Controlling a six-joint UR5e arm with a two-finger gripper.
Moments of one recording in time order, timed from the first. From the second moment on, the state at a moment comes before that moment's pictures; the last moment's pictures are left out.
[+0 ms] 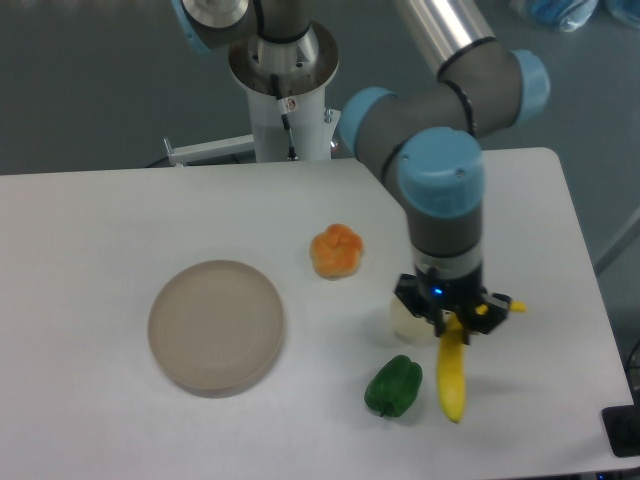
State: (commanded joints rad) arm 2.24 -1.96 -1.45 -1.06 1.68 0.77
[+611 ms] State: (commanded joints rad) arm 2.12 -1.82 -1.65 -1.08 1.56 0.46
